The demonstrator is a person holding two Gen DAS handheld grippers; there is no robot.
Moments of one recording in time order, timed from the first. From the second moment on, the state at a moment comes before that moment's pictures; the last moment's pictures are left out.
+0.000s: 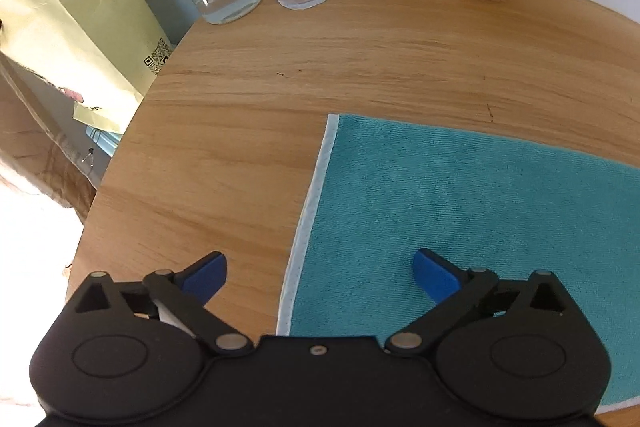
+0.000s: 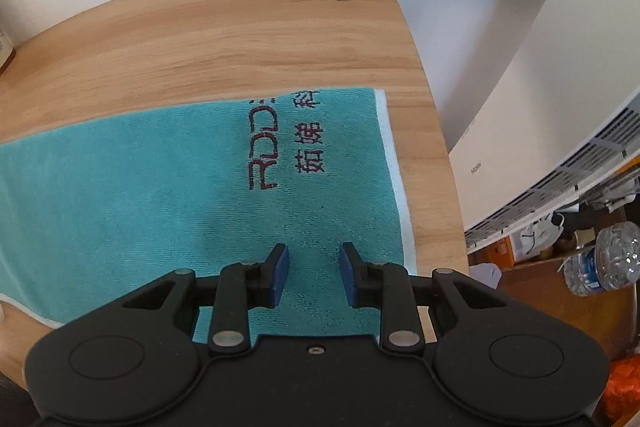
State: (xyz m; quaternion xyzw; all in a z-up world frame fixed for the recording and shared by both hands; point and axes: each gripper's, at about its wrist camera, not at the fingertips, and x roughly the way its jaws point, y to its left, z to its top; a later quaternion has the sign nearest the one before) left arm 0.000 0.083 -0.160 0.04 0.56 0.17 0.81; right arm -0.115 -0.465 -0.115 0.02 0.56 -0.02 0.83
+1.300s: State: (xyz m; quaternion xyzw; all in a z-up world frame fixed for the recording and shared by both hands) left arm -0.068 0.147 -0.148 -0.17 0.57 0.25 0.77; right arm 0.068 -0.045 -0.089 -0.16 0.45 0.48 0.74
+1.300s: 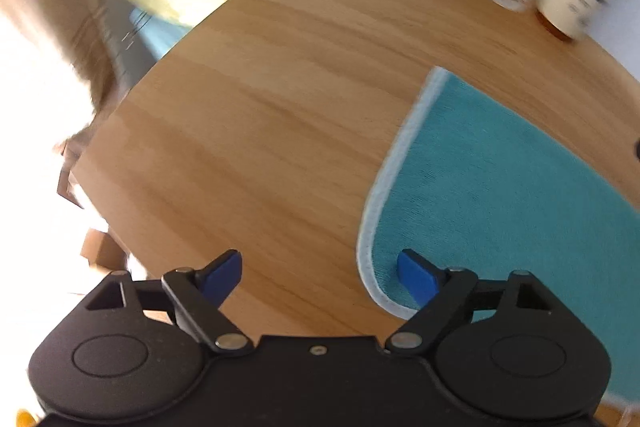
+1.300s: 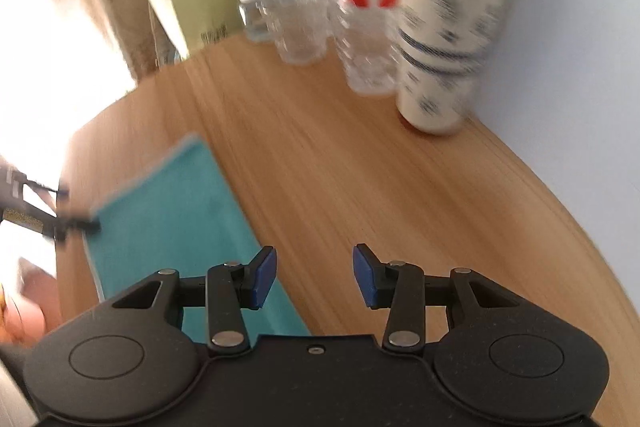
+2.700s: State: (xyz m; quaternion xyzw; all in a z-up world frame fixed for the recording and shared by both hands) left arm -0.072 0.129 -0.148 -0.32 0.48 0.33 0.74; right arm 0.055 0.103 -0.112 -0.25 0.41 0.63 0.61
